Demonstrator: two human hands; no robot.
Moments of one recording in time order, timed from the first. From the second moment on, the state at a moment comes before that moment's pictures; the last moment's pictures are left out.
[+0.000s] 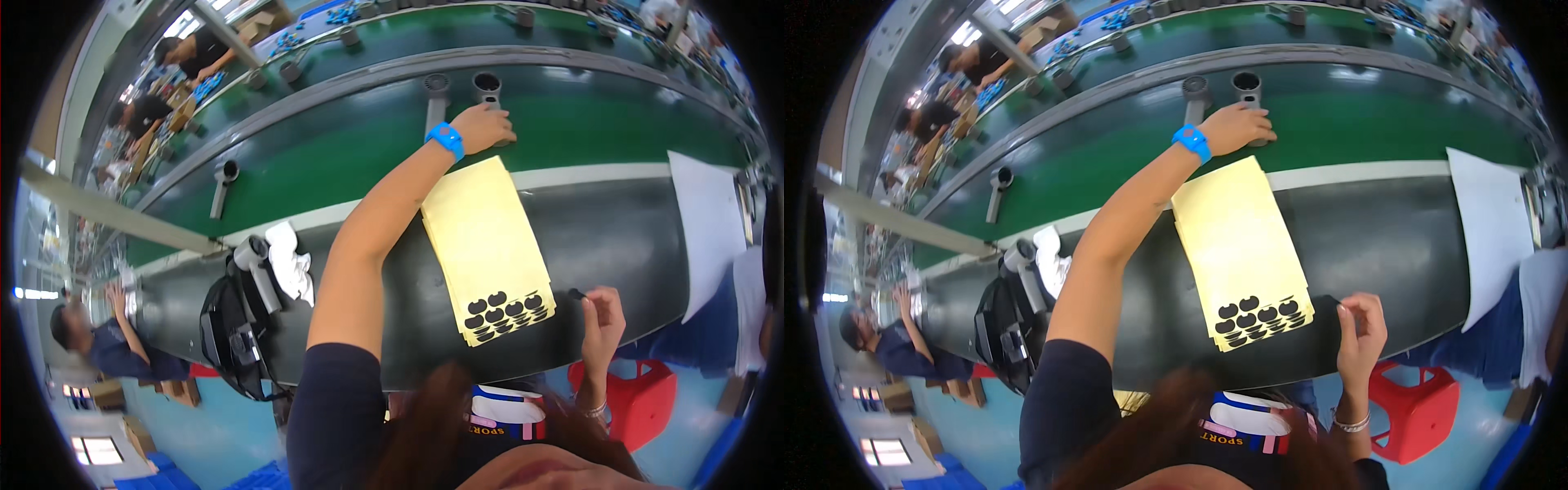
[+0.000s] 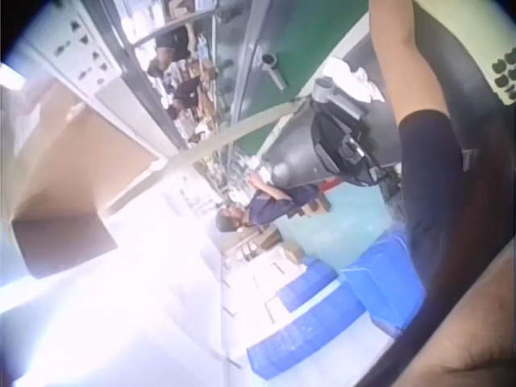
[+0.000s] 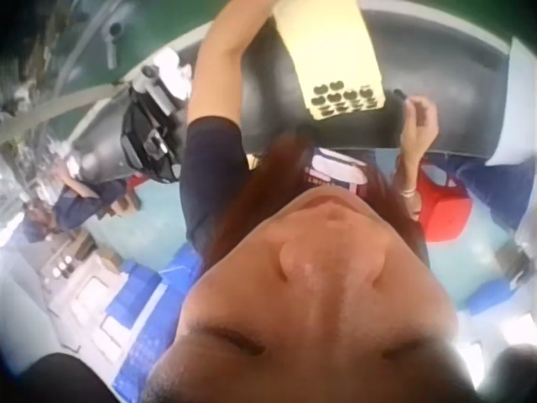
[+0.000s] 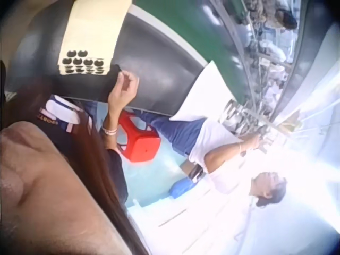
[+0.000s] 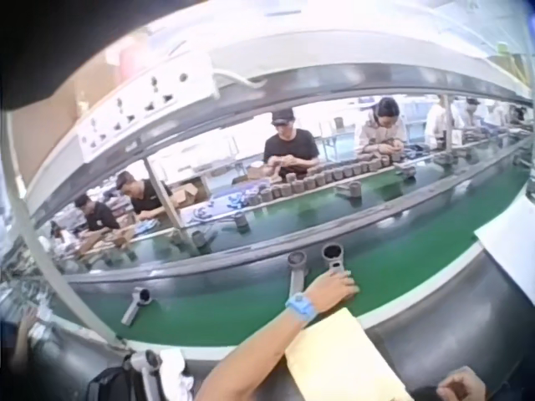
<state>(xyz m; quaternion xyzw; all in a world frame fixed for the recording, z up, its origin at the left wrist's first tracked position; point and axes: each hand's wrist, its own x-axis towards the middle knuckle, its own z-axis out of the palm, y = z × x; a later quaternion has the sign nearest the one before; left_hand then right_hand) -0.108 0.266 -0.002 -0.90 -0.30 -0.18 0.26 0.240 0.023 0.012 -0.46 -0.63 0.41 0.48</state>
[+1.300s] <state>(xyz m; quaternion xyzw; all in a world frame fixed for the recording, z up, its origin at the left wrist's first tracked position) 0.018 -0.056 0.042 -0.56 -0.40 -0.59 -0.43 0.193 -0.012 0.077 -0.31 -0.59 0.58 0.47</state>
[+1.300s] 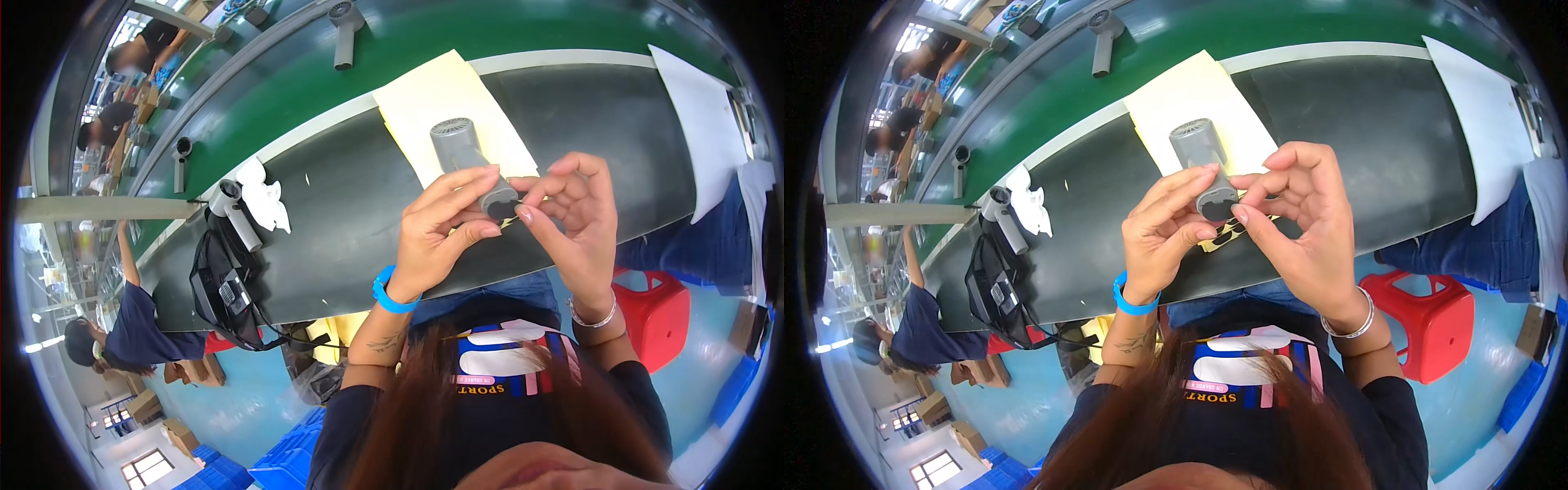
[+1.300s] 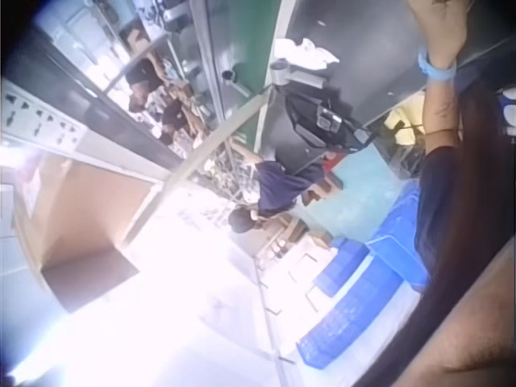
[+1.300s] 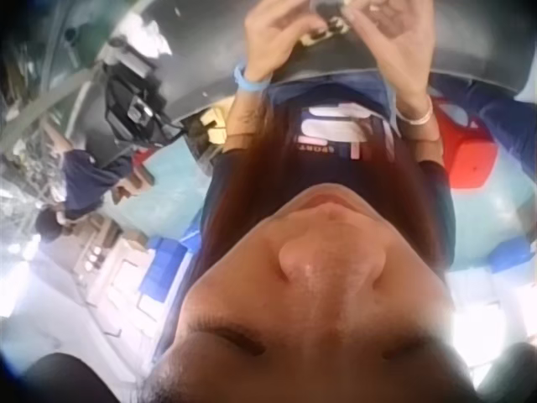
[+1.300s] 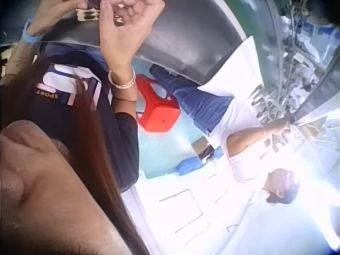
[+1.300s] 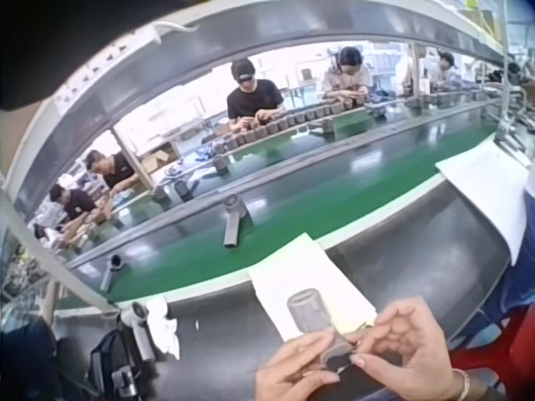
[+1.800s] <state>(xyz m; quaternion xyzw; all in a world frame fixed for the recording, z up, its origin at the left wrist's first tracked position) 0.020 -0.050 0.042 -0.57 -0.41 -0.57 -0.43 0.194 -0.008 0.079 -0.33 -0.59 0.56 0.48</state>
